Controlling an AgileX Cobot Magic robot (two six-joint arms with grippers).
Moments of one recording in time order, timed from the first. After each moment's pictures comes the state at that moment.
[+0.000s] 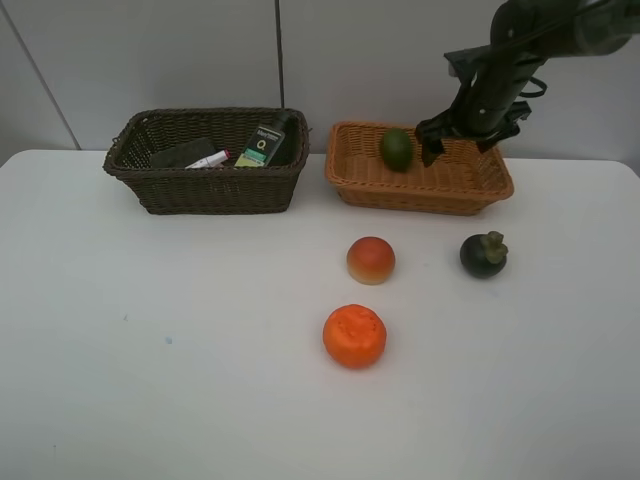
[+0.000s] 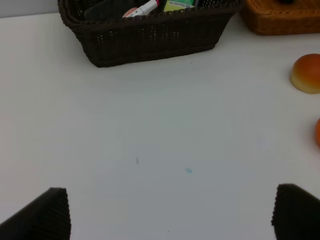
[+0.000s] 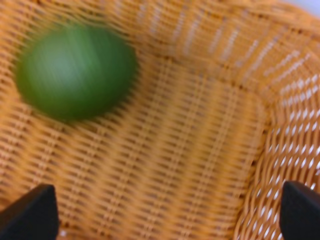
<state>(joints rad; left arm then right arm) -0.11 -0.01 -0.51 -0.17 1.06 0.08 0.22 2.17 -1.73 -0.16 0.81 0.00</state>
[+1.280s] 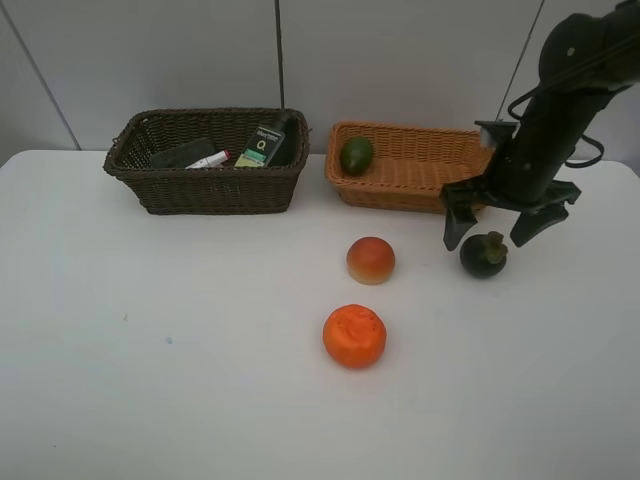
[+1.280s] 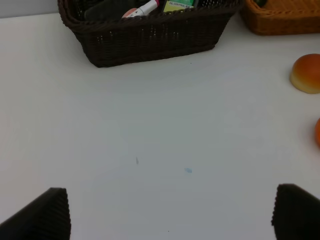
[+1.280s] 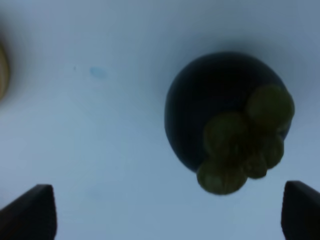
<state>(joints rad) -0.11 -0.01 -0.51 -0.17 1.06 0.08 0.22 1.89 -1.24 0.01 0.95 0.03</state>
